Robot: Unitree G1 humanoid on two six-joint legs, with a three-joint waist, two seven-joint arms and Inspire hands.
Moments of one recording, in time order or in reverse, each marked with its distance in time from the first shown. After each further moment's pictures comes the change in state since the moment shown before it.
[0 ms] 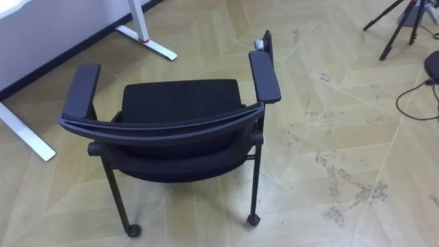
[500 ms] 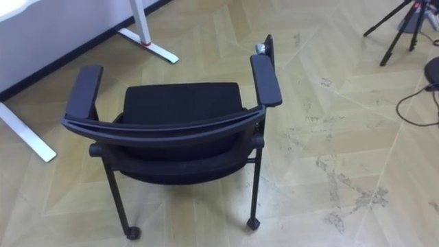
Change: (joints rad) left arm 0.043 -0.009 0.081 -0.010 -0.041 -0.012 0.074; right arm 0.000 -0.002 -0.020 0.027 0.012 0.000 0.023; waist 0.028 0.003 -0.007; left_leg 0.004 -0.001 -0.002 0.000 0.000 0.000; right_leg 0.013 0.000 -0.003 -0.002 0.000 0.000
